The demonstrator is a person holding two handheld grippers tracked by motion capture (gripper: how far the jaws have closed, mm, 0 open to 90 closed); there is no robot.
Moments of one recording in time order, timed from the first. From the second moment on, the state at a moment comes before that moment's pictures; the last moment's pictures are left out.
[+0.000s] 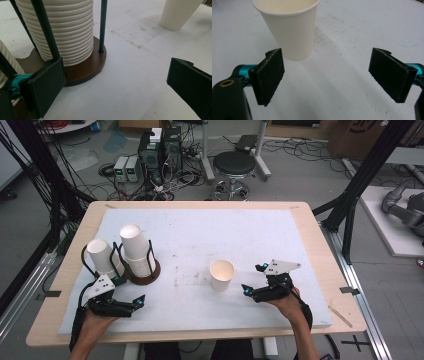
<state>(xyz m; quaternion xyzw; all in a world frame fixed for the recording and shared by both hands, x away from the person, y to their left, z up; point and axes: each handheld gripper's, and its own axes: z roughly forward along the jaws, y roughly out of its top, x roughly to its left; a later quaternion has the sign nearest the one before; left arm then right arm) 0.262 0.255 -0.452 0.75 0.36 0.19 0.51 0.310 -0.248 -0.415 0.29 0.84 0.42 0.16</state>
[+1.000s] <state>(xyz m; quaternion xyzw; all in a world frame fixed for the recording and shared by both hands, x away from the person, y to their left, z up) 0.258 0.259 -0.452 0.73 0.38 0.21 0.53 0.307 -0.272 -0.438 0.37 0.78 0.46 0.20</state>
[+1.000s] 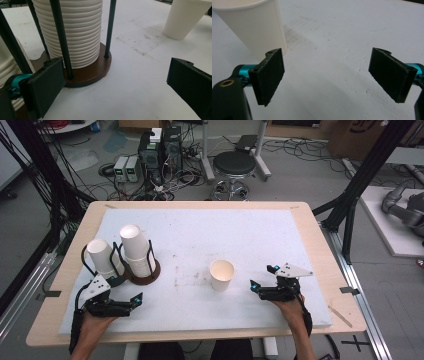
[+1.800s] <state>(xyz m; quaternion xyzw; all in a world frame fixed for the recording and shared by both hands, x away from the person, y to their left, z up) 0.258 0.260 -0.452 0.72 0.38 0.21 0.53 0.305 -0.273 -0.450 0.39 0.77 0.46 0.21</state>
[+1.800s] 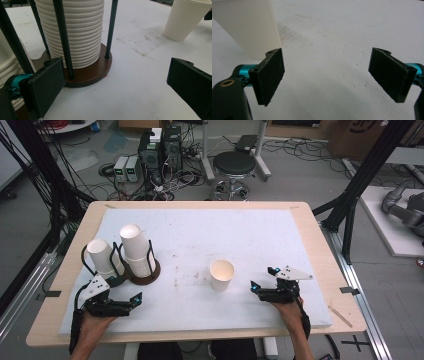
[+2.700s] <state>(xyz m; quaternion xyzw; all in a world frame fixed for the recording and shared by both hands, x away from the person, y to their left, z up) 0.256 0.259 -0.452 0.72 0.38 0.22 0.53 0.302 -0.275 -0.451 0.39 0.76 0.47 0.22</state>
